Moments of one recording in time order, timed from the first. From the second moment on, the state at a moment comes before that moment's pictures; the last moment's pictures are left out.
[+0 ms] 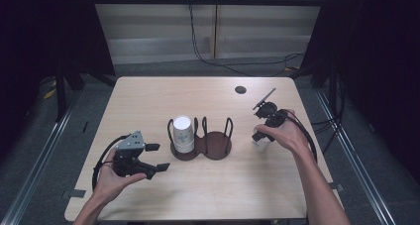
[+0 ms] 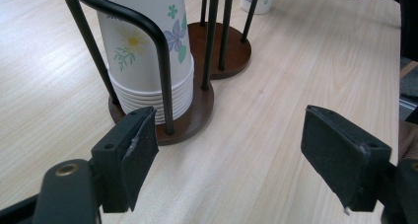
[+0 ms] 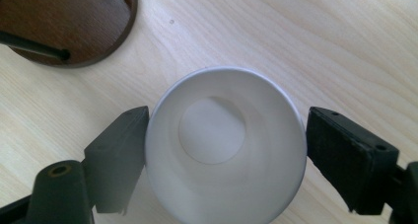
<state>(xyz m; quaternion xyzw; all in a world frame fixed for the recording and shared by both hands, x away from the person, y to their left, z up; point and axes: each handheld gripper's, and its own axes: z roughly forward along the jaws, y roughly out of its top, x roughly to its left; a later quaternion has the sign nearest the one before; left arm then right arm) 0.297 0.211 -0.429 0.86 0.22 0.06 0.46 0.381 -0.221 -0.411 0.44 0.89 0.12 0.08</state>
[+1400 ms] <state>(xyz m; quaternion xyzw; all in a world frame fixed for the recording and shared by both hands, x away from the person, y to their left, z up) 0.295 0.209 -0.427 0.86 0.22 0.06 0.46 0.320 -0.236 -0.381 0.44 0.79 0.39 0.15</state>
